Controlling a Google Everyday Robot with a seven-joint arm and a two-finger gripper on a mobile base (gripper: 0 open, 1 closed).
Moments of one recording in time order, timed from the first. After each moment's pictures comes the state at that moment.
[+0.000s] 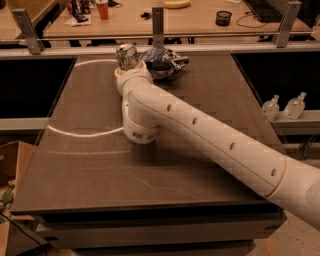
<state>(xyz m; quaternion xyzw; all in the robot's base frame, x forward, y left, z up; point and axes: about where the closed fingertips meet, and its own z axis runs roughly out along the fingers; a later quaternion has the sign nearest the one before) 0.725 0.072 0.879 -0.15 0.74 0.01 0.66</state>
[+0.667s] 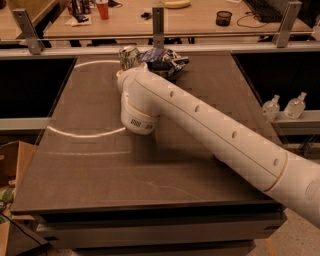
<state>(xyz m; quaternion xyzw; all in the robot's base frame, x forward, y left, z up) 0.726 0.072 0.858 -0.15 0.79 0.02 0.60</state>
